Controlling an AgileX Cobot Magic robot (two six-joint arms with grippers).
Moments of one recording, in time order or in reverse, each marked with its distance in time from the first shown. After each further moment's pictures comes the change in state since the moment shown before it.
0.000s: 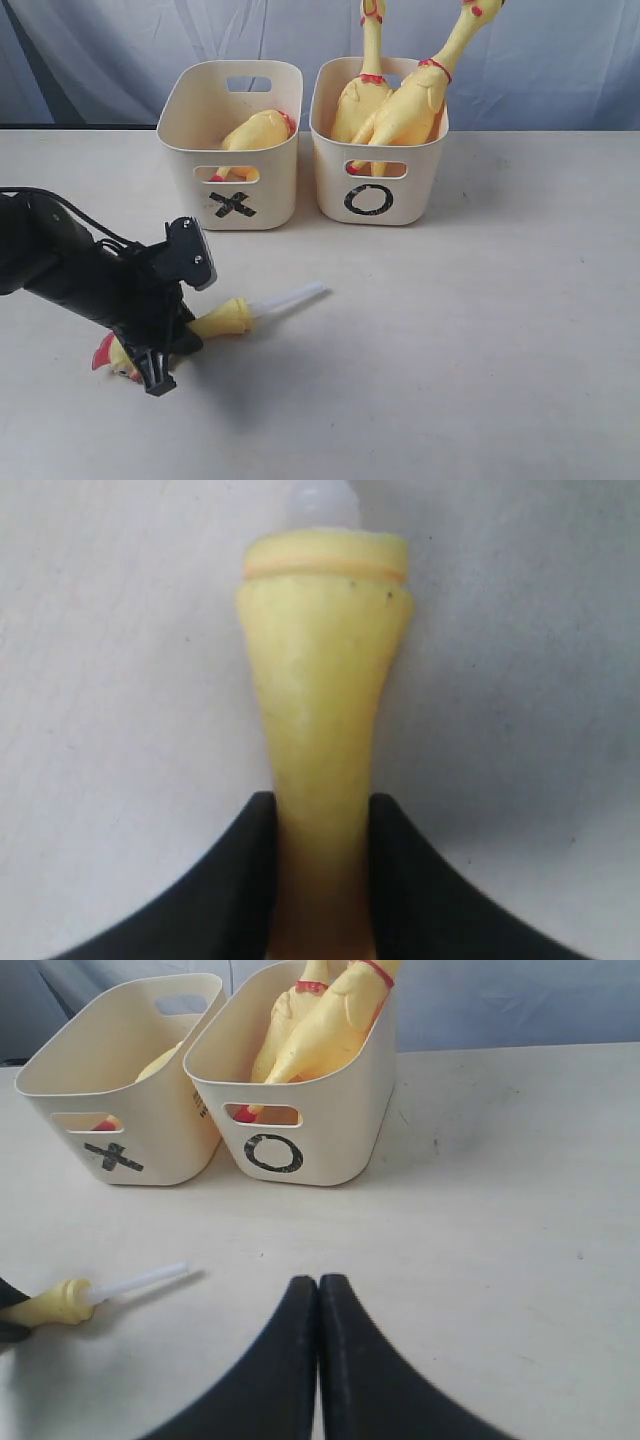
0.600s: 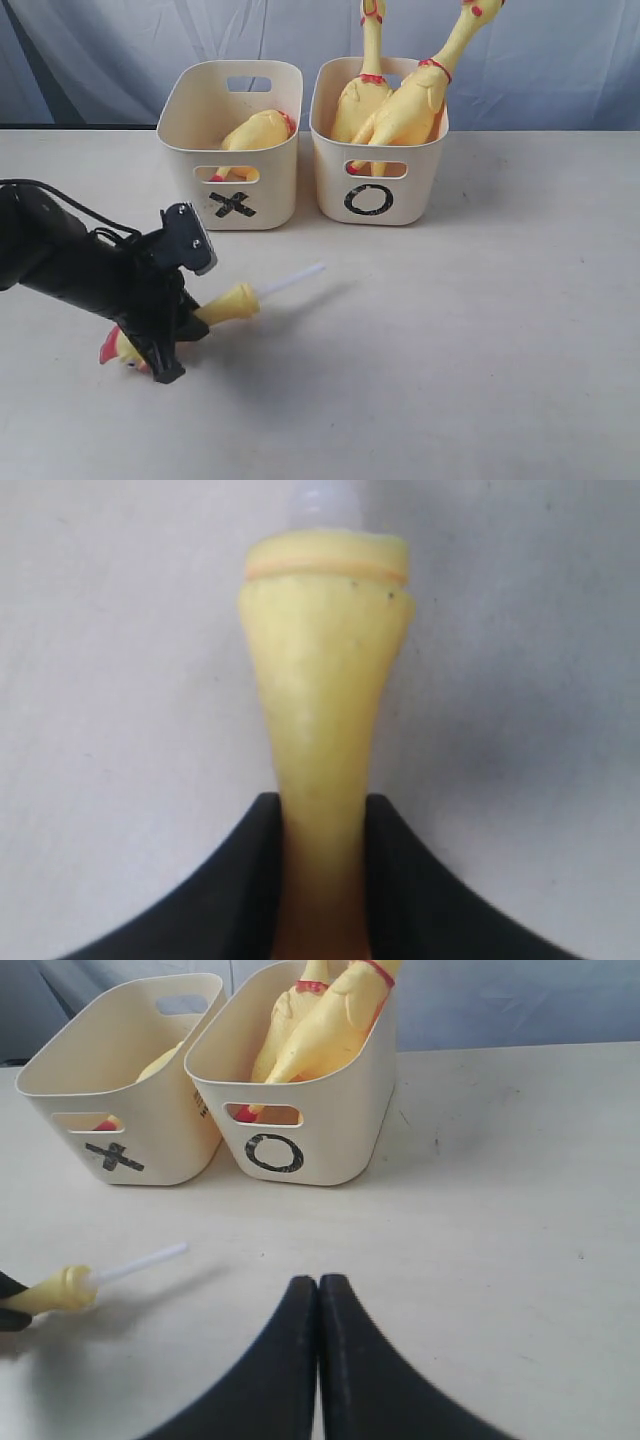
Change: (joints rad) left arm 0.000 -0.039 0.000 -0.096 0.011 0.026; right arm 0.000 0.000 0.000 0.002 0.000 0.000
